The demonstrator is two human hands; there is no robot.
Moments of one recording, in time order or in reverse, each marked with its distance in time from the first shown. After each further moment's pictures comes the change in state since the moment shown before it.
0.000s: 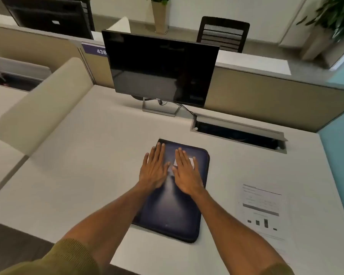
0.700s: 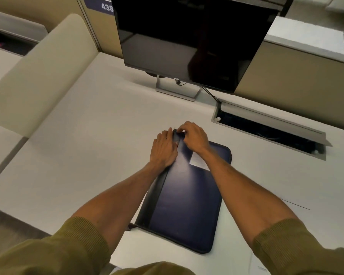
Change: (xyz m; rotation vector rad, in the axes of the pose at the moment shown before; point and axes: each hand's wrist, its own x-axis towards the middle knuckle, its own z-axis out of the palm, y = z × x) left_hand 0.100 -0.041 0.006 -0.248 0.072 -0.112; right_hand 0.170 -0.012 -0.026 0.153 -0.001 -0.074
